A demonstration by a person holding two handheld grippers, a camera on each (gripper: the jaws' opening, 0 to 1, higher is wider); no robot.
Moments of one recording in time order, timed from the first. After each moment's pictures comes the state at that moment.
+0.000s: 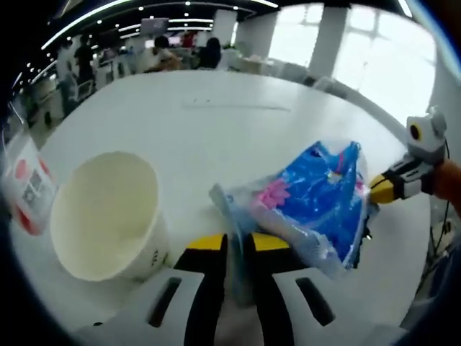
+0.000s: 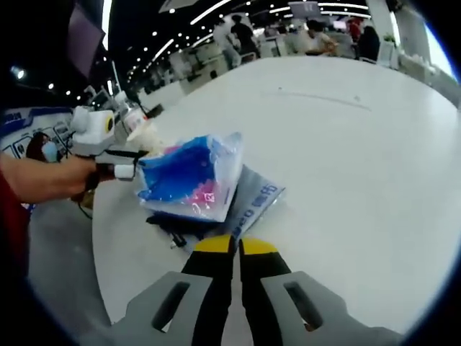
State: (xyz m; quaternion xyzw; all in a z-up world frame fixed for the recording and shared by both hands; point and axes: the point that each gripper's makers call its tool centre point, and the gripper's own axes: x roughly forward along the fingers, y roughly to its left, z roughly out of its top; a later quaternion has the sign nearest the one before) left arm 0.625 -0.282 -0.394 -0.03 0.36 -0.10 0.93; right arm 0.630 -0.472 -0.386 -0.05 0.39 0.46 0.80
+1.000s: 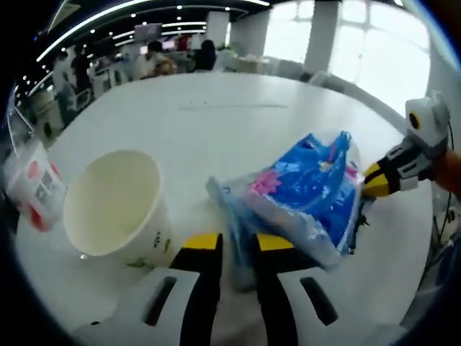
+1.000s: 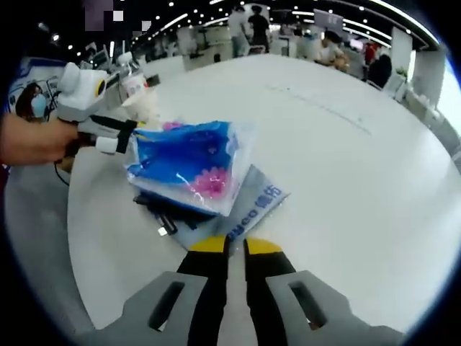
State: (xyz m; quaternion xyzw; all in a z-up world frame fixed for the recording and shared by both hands) left arm 0.610 -0.281 -0.388 -0.02 0.35 -0.11 0.93; right arm 0.628 -0.473 -0.388 -0.17 0.37 0.44 0.80
